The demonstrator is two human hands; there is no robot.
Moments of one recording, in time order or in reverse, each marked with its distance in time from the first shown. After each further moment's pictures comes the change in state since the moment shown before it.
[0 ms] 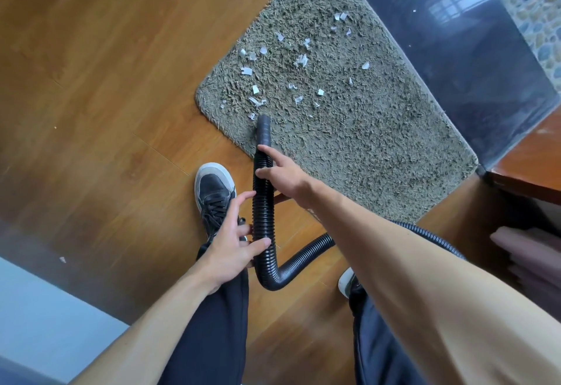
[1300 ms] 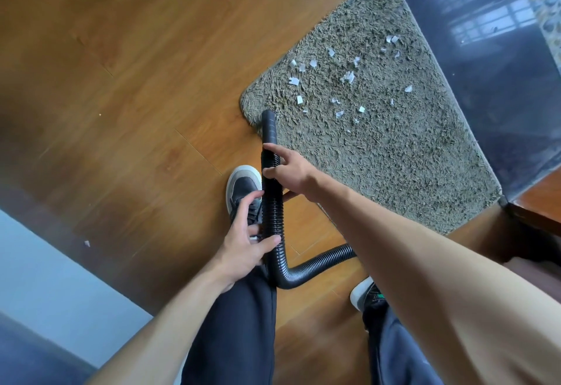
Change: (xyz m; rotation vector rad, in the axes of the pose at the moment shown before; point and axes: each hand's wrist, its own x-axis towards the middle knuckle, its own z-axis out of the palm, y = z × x) left_hand -0.007 0.001 -0.057 -0.114 0.072 0.002; right_hand 0.031 -0.048 0.057 -0.208 -0.023 0.041
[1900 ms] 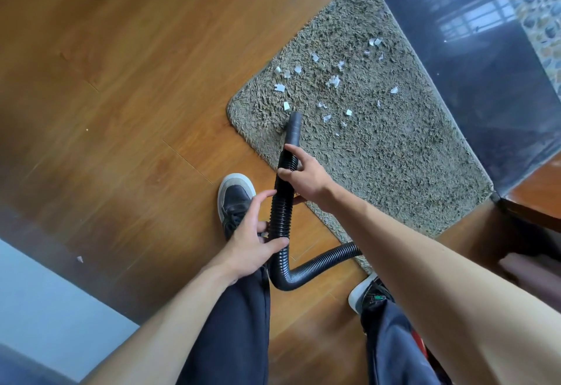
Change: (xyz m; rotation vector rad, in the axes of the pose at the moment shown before) left_hand 0.020 0.020 0.022 0.128 -0.075 0.025; right_hand -0.010 0.025 -0.036 0.105 0.161 -0.034
